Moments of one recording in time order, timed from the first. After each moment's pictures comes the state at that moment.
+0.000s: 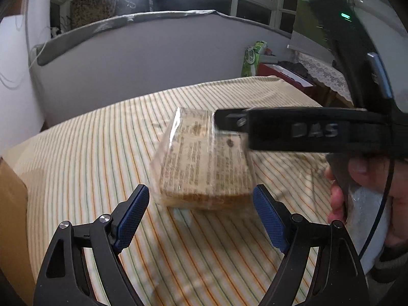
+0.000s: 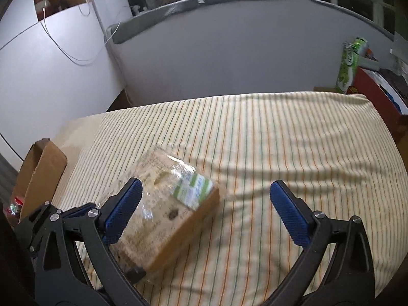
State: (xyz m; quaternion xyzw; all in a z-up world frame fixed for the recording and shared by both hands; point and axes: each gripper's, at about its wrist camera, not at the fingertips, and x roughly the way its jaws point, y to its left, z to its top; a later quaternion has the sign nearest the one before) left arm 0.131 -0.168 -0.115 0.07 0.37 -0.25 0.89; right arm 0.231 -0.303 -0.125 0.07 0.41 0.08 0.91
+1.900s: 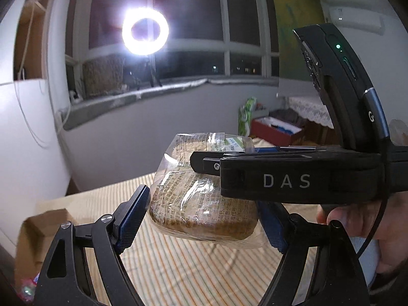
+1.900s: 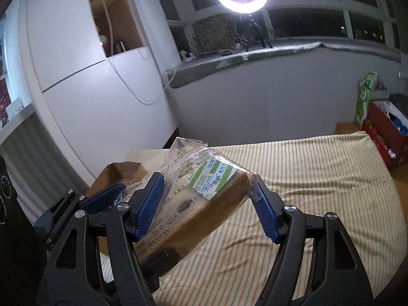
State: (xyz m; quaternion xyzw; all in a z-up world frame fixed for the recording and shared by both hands) left arm 0.024 -0.138 0.000 0.08 0.20 -0.25 0.94; right arm 0.072 -0.271 -0.002 0.10 0.27 0.17 0.94
